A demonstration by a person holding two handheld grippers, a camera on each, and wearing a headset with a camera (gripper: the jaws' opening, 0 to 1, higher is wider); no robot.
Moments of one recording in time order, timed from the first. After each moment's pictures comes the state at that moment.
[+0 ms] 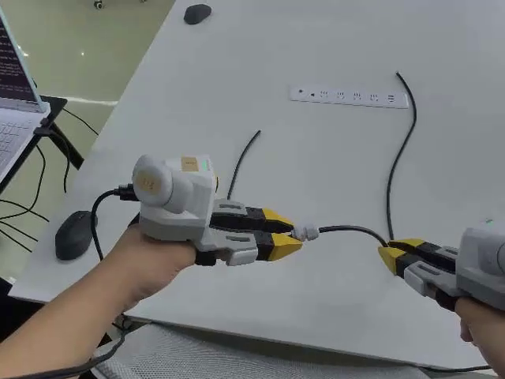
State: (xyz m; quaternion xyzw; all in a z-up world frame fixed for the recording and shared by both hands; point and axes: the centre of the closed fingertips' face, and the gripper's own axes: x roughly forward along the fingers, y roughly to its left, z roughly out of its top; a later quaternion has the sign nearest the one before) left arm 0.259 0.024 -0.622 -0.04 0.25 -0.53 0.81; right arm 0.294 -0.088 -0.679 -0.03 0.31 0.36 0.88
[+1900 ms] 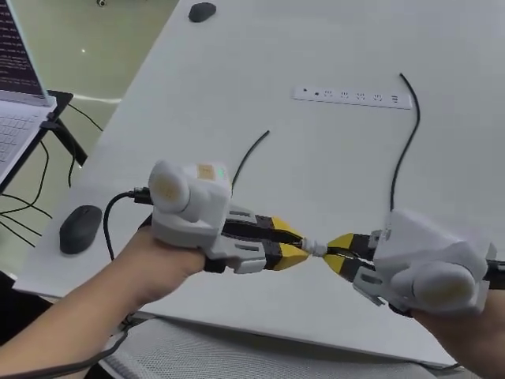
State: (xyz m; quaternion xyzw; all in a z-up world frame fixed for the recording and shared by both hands) left arm 0.242 0.022 -0.634 0.00 0.26 -0.54 0.80; right arm 0.241 0.010 -0.653 -0.30 0.22 0.55 0.75
